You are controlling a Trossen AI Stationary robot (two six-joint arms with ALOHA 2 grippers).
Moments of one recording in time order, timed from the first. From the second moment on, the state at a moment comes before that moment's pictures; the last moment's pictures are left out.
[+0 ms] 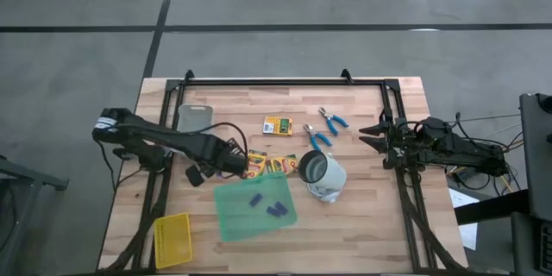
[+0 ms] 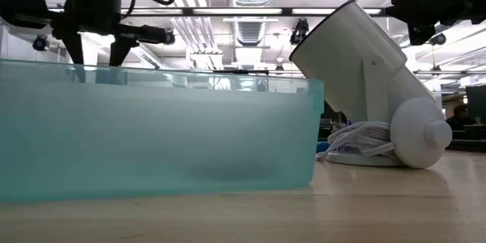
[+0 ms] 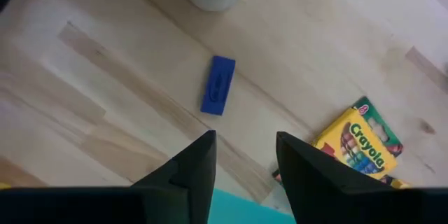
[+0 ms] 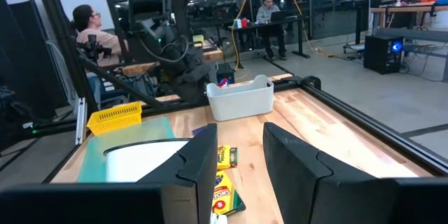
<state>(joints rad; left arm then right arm) -0.20 1.50 1.16 -1.27 -0.19 -2.47 -0.11 0.04 0.26 -0.21 0.00 0.18</state>
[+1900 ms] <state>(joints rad) -0.23 1.40 0.84 -0.98 -0.17 -2.36 -0.11 0.04 0.26 -0.21 0.00 0.18</state>
